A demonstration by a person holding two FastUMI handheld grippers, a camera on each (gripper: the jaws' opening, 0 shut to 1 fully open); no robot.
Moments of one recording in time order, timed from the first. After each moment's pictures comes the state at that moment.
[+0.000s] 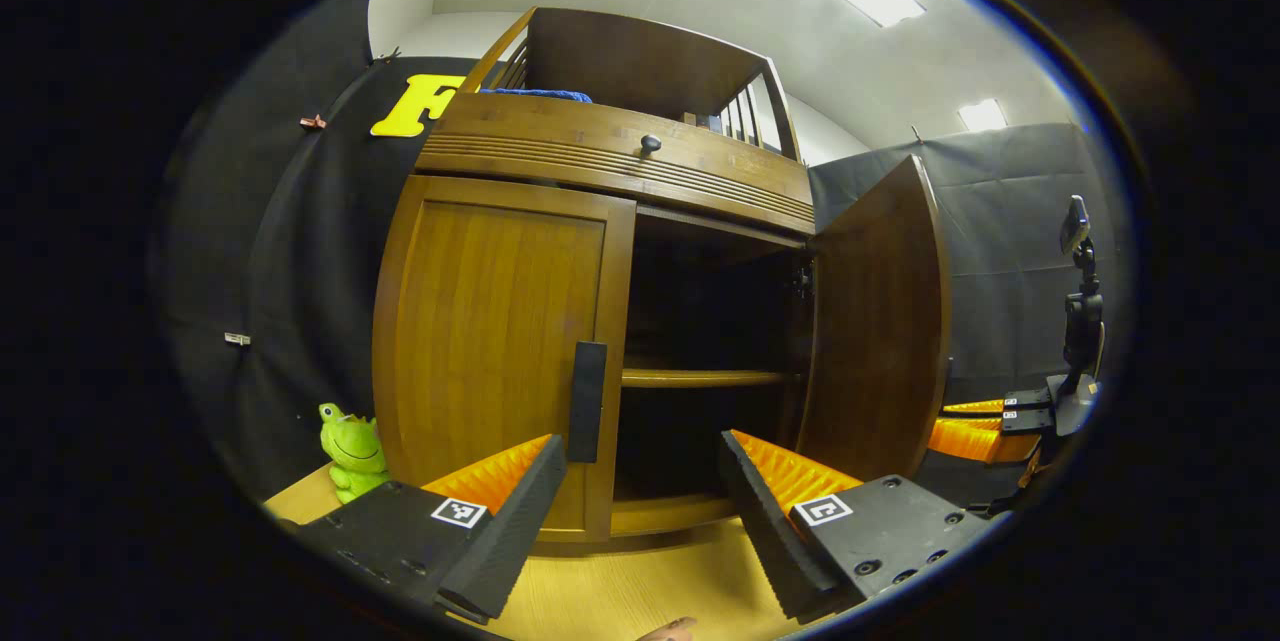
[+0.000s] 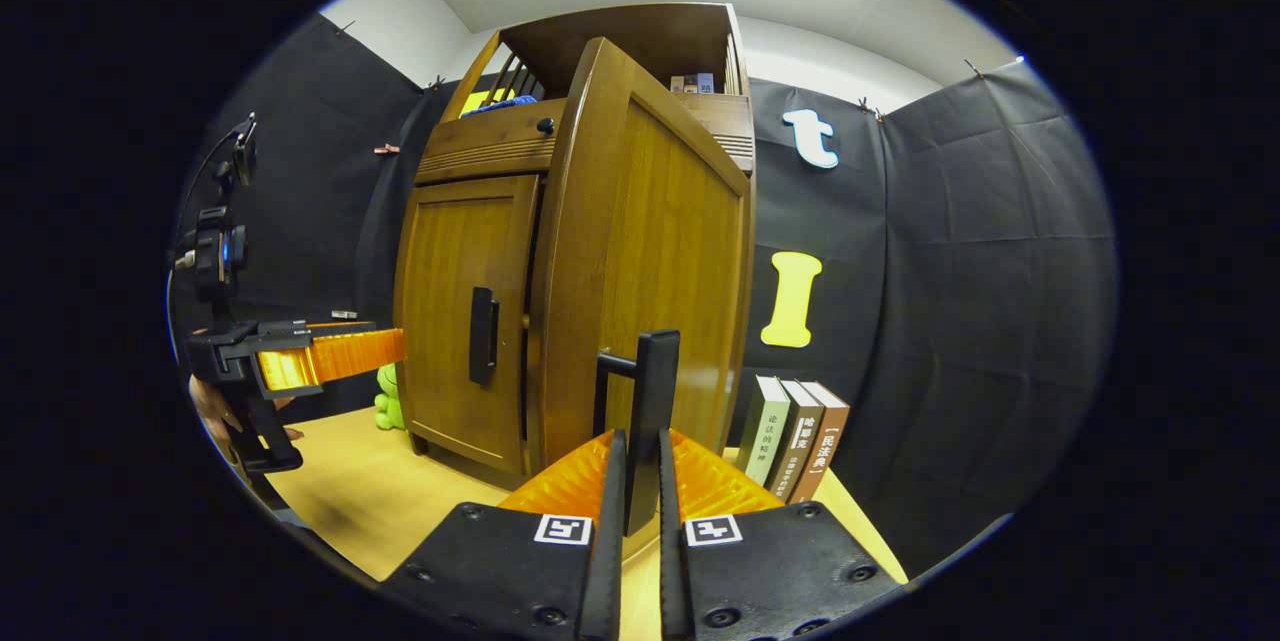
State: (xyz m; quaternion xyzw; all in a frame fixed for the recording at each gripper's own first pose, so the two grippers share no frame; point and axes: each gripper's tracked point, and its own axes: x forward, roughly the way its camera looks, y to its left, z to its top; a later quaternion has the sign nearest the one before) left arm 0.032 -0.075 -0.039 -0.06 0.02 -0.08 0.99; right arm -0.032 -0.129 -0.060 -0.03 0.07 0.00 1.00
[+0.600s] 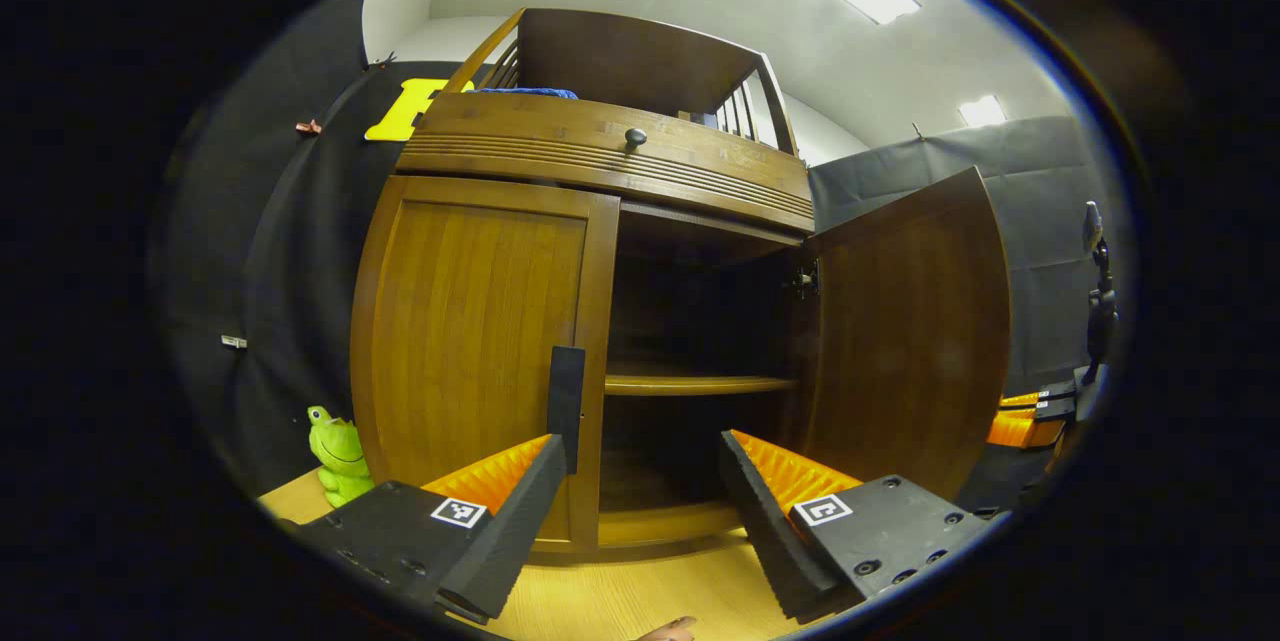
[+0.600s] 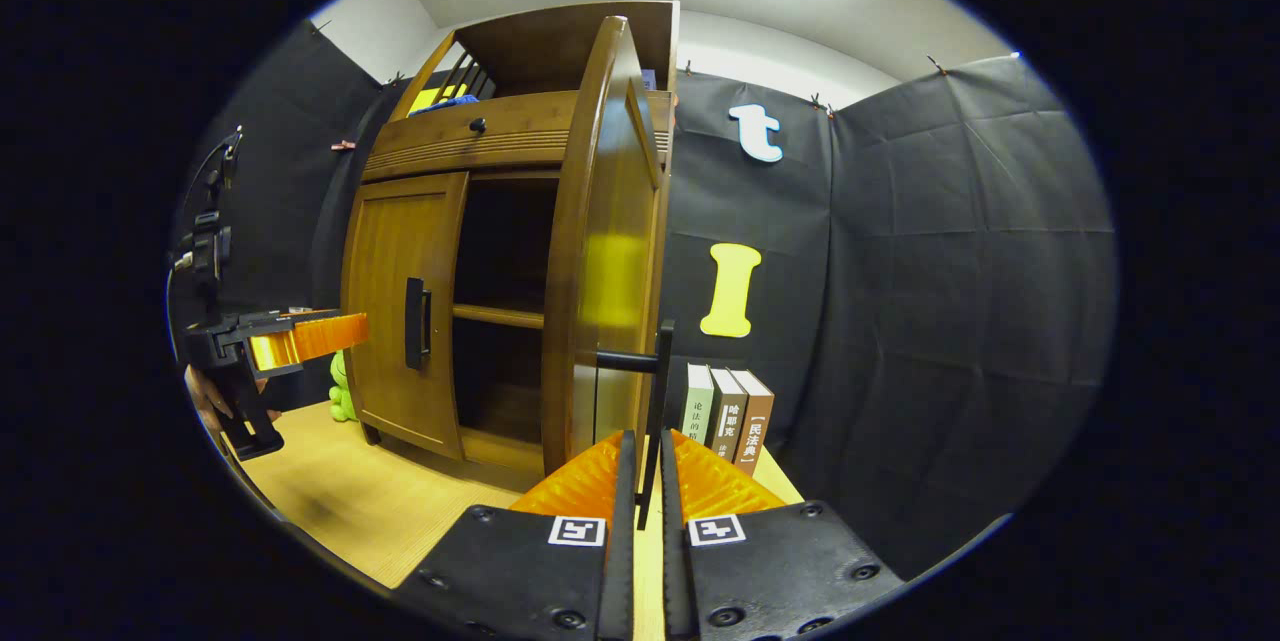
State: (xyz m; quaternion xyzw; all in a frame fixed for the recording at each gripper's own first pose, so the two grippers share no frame) left arm 0.057 -0.091 -0.042 -0.05 0.01 -0.06 1.00; right arm -0.055 -0.207 -0.060 -0.02 0.08 -0.06 1.00
